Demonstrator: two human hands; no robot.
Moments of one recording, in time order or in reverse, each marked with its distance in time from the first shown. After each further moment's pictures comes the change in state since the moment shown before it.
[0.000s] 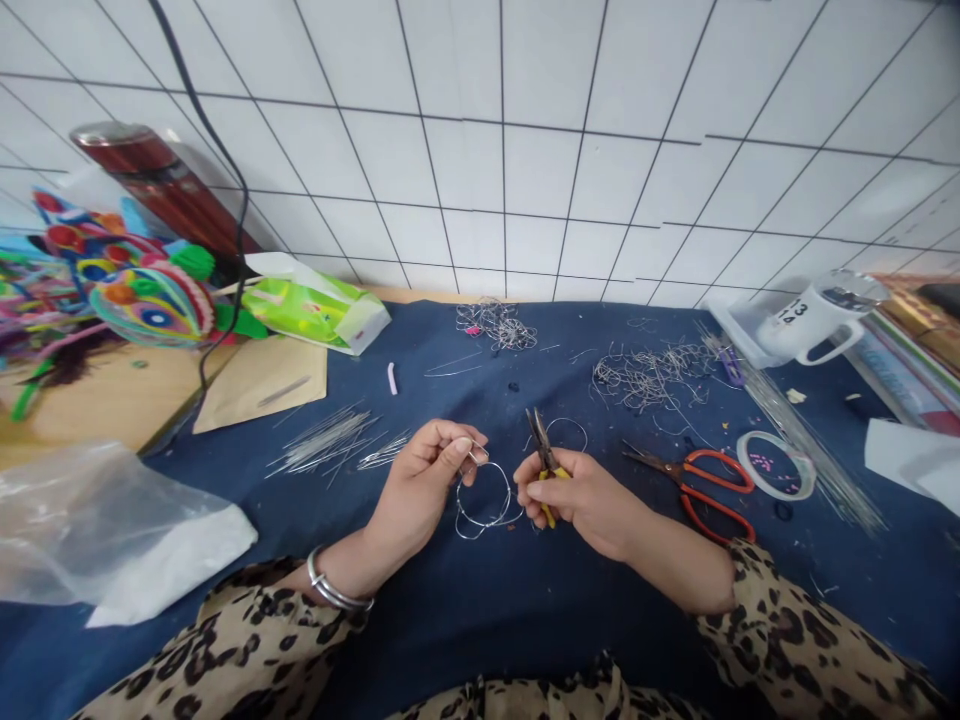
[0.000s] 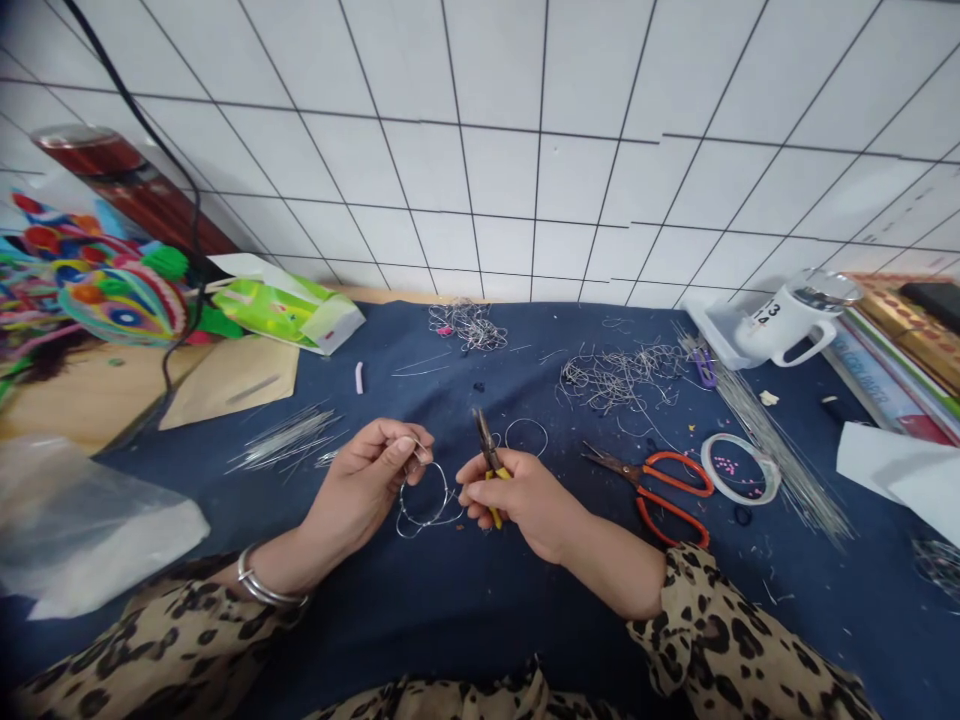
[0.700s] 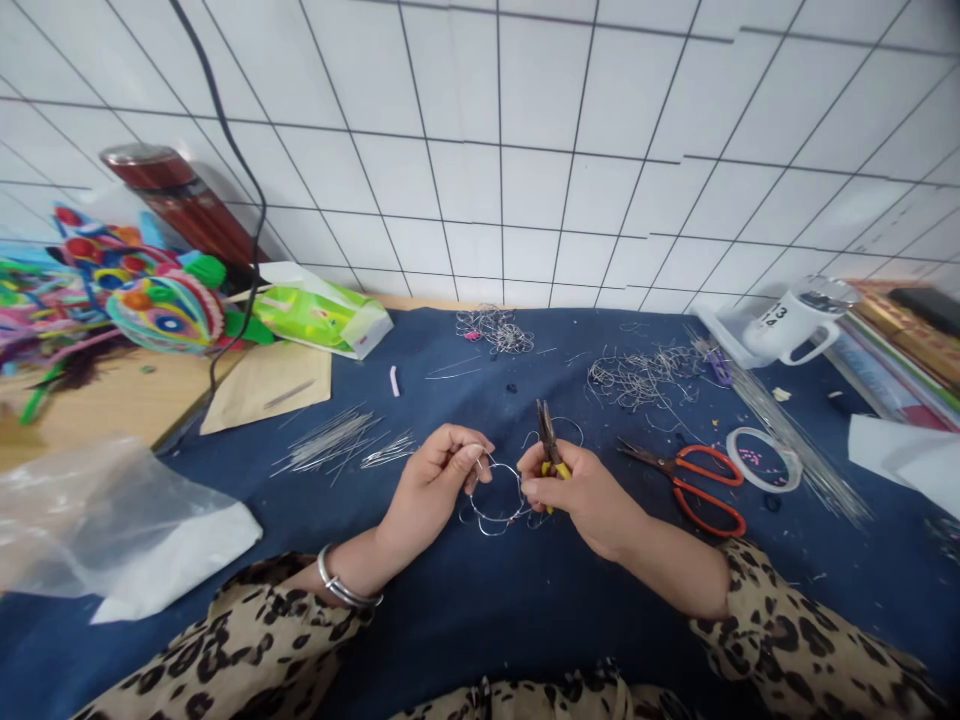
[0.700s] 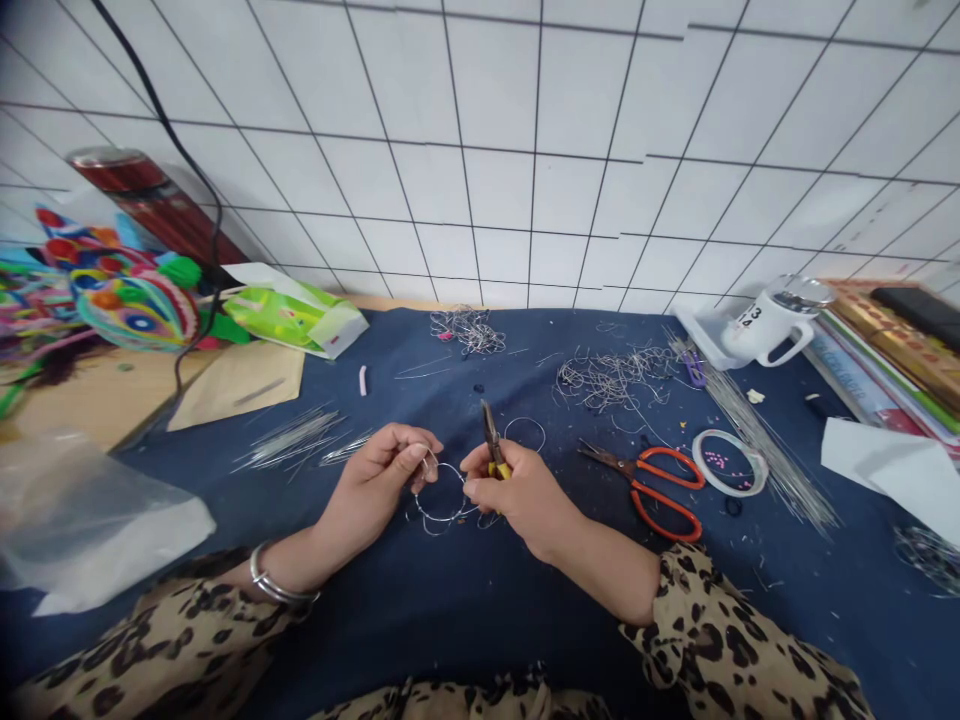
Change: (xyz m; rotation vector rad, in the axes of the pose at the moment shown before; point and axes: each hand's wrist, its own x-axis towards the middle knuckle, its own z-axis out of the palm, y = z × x) left_hand -0.007 -0.004 0.000 0.249 -0.112 0.101; right_hand -0.008 -0.001 0.013 -0.150 0.139 -0.186
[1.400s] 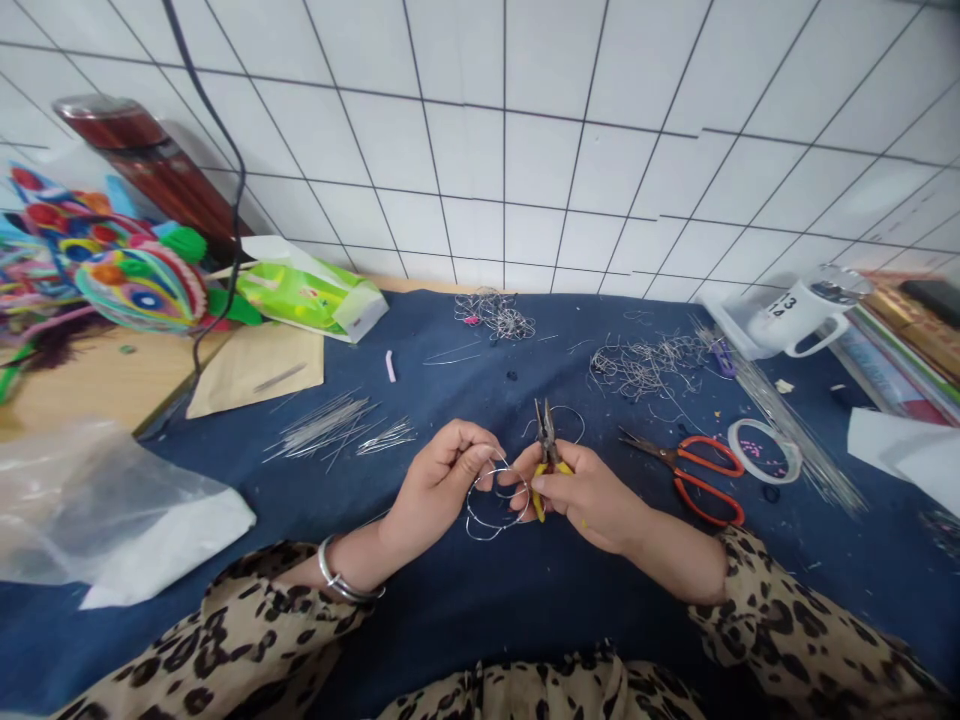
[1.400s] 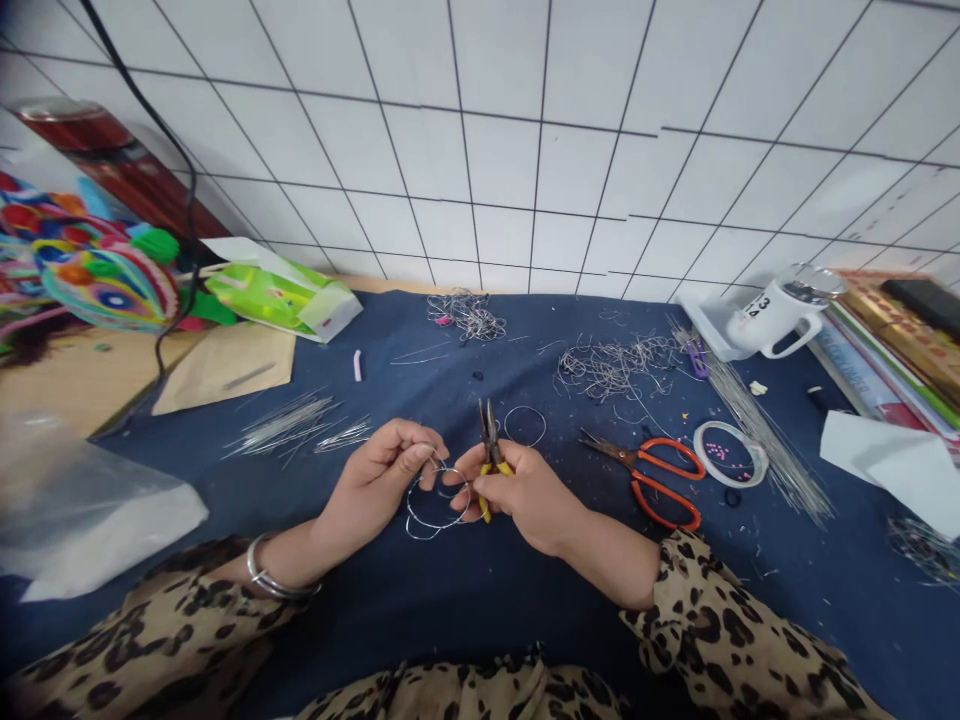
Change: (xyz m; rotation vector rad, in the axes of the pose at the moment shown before) left_hand -0.007 0.007 0.003 0.066 -0.069 0.024; right_hand -0.002 0.013 -0.004 0.204 -0.154 0.097
